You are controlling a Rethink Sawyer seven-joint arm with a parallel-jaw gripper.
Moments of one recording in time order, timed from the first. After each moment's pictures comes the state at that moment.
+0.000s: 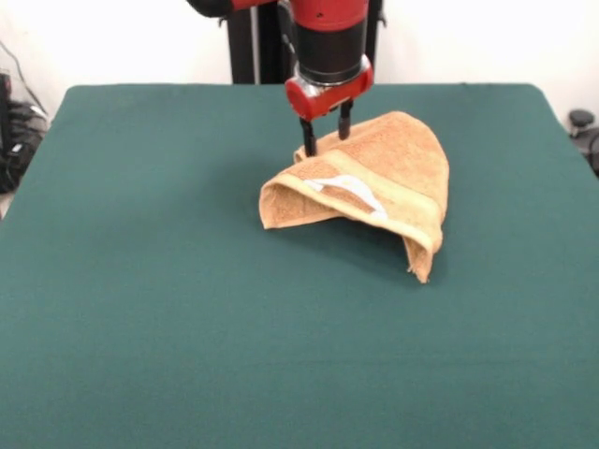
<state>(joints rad) -0.59 -0.54 0.53 1.88 -0.80 0.62 1.57</state>
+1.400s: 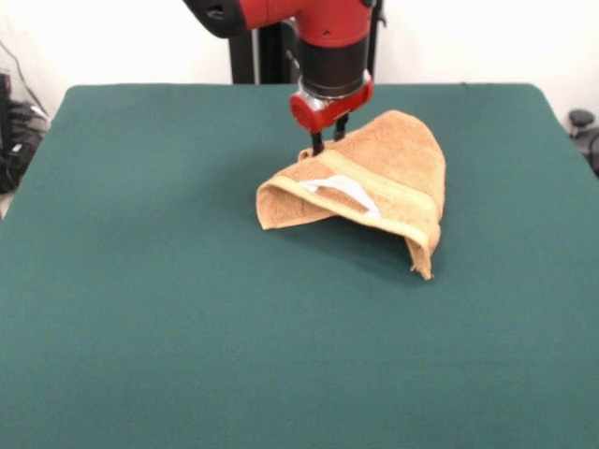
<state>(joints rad) -0.57 -0.49 0.51 1.85 -0.87 0.60 1.57</state>
